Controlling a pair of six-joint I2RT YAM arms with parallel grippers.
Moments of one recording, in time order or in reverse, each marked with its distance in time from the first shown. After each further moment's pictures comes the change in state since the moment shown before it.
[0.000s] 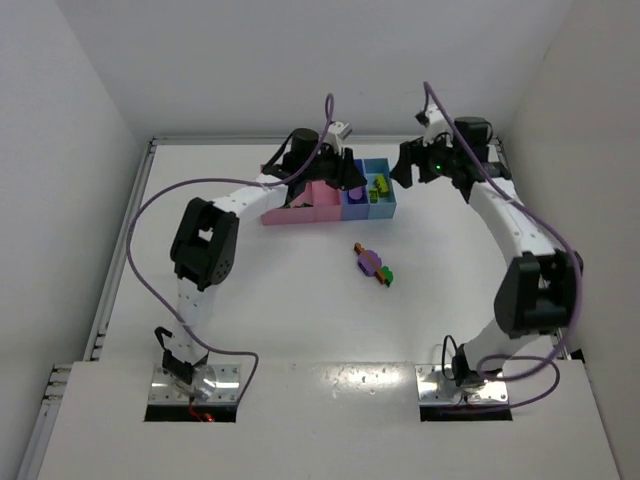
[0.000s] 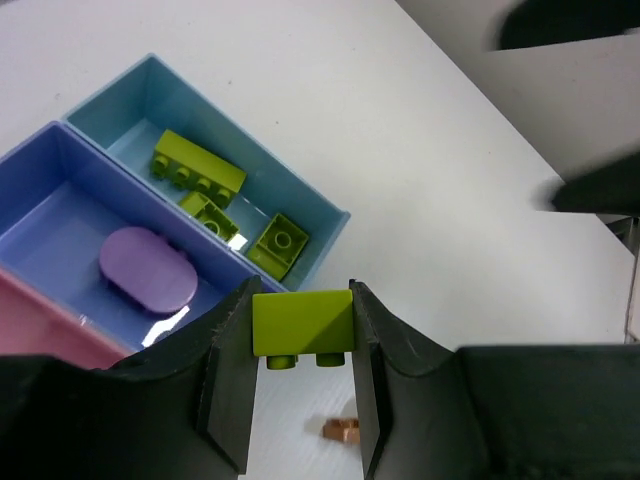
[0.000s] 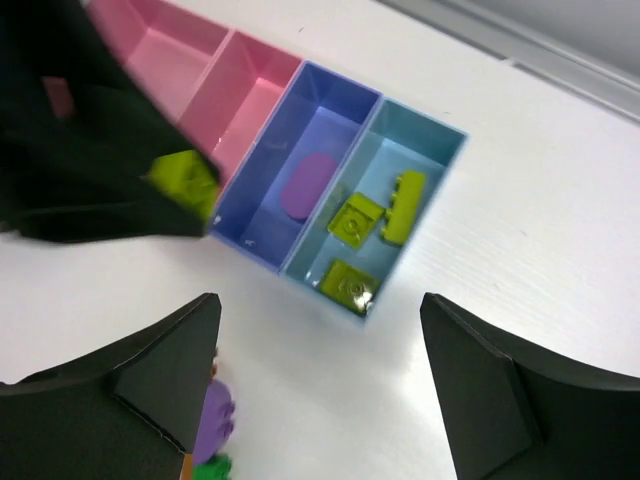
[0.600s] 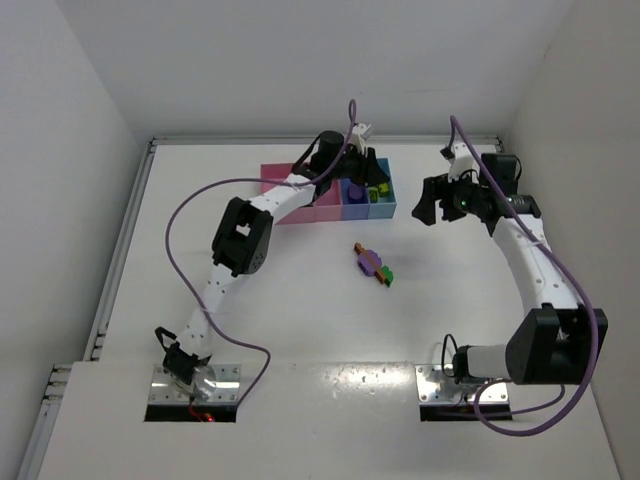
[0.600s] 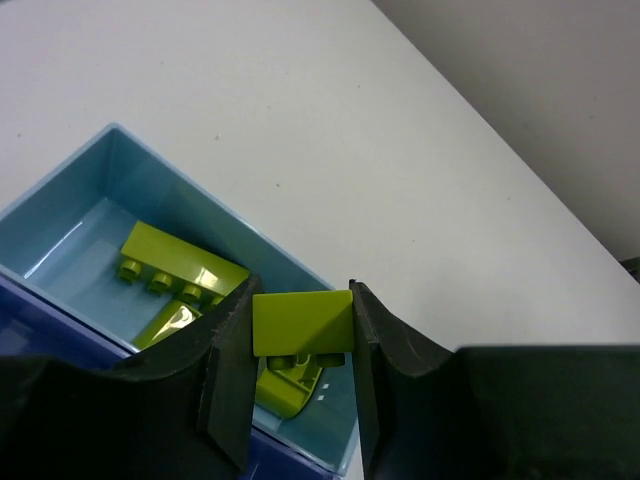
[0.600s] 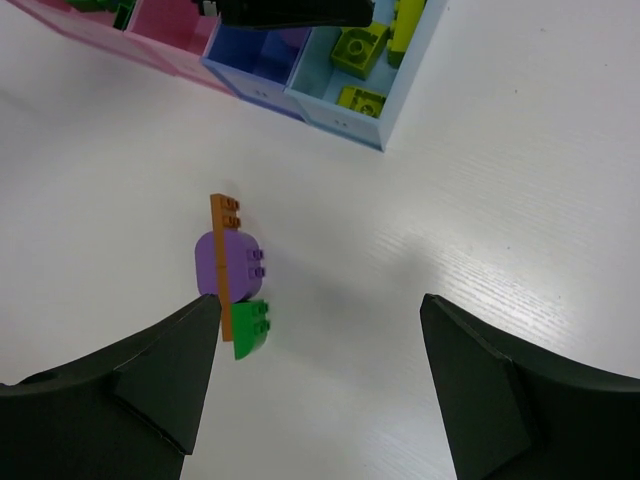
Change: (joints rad) left arm -0.053 0.439 0.493 0.029 0.012 -0.095; right arm -0.132 -0.368 -0.295 -0.226 -0.021 -0.012
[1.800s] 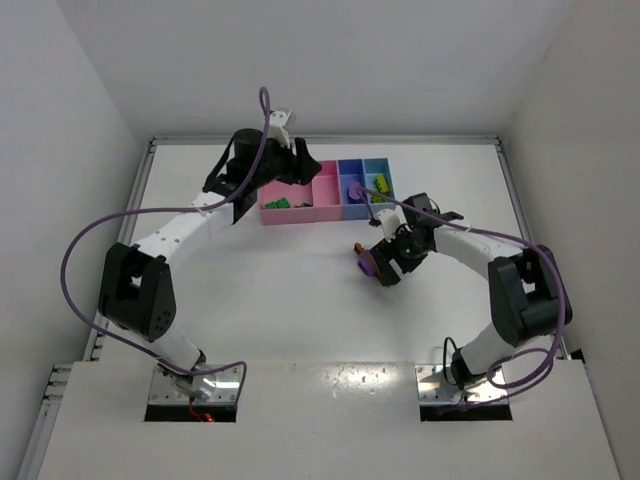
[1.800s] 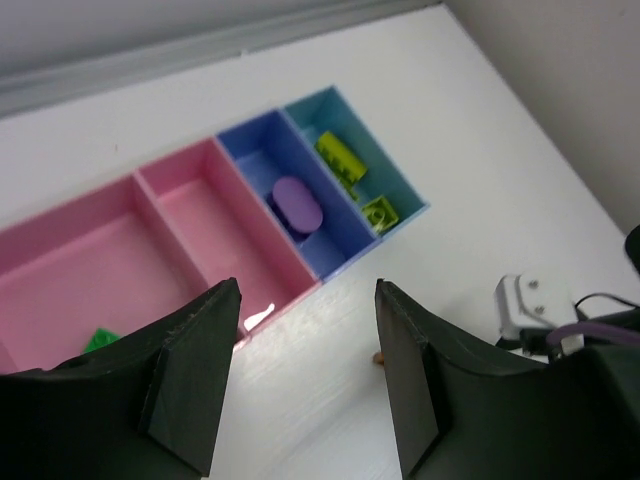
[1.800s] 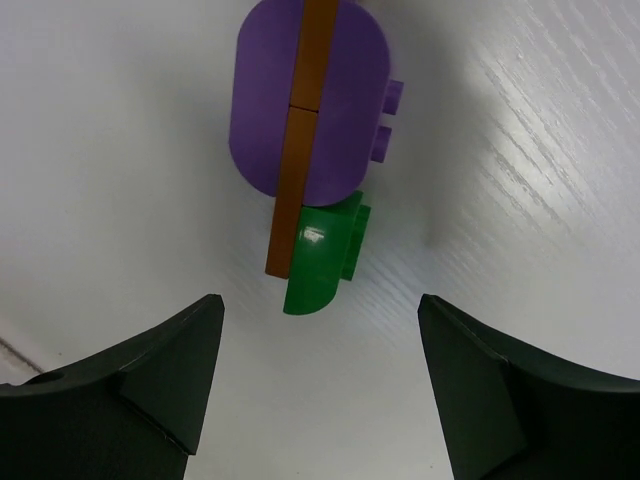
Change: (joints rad) left arm 0.147 -0.921 -0.831 -0.061 -0.296 0.100; right arm 0.350 0.251 -0.211 -0.040 0.152 -0.186
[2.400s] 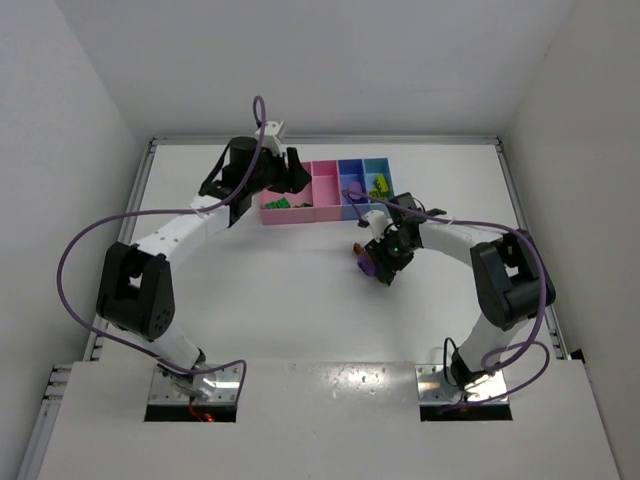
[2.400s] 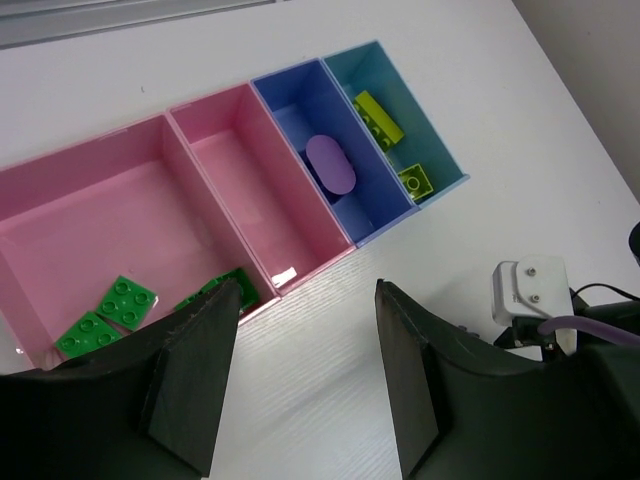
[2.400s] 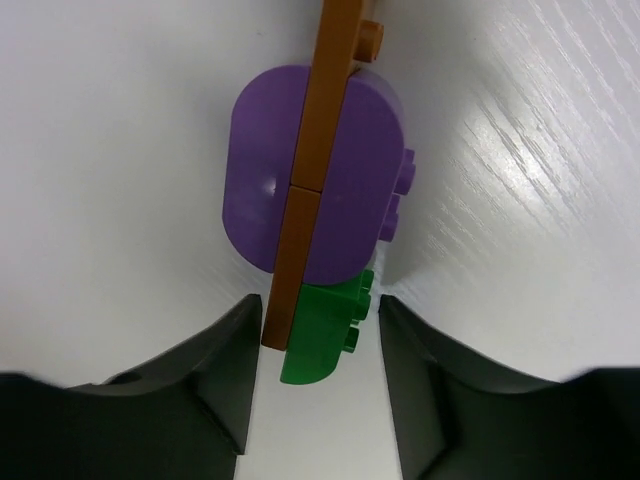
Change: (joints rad) left arm 0.034 -0.003 -0.082 -0.045 -0.016 -0.009; right arm 0.052 0.130 0.061 0.039 0.041 0.019
